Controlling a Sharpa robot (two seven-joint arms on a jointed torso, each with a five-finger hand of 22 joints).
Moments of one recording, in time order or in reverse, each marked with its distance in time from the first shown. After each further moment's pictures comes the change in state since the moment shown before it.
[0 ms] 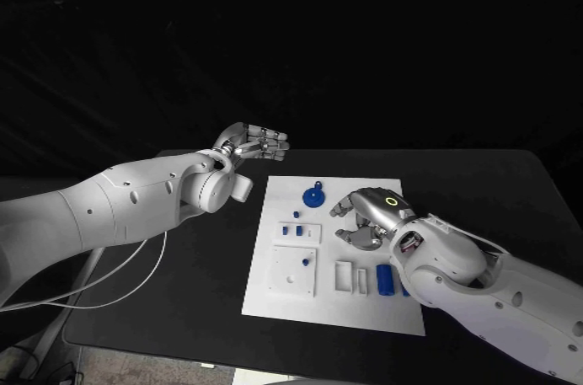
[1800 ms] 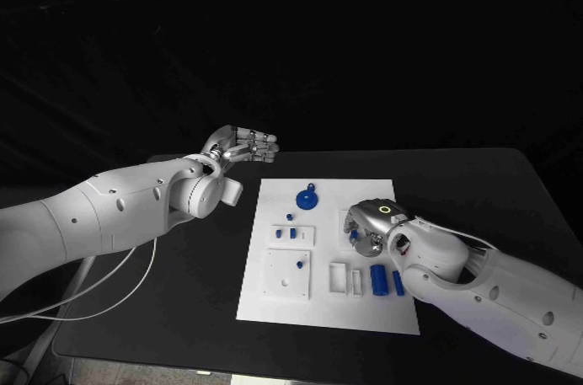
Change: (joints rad) left arm 0.000 -0.006 -0.001 0.000 0.000 -0.002 0.019; left_hand 0.000 0.000 0.000 0.000 0.000 0.000 0.000 0.000 0.000 0.002 -0.002 0.000 0.000 0.004 -0.004 0.000 0.000 0.000 0.000 0.000 0.000 -0.003; right arm 0.009 0.019 -0.027 -0.117 -0.098 0.169 -0.056; right_hand -0.008 0.013 0.169 0.005 -0.055 0.084 0.002 0.000 0.000 0.069 -0.019 0.000 0.000 -0.007 0.006 0.043 0.012 0.001 0.000 0.003 0.031 -0.005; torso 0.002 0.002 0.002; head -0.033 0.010
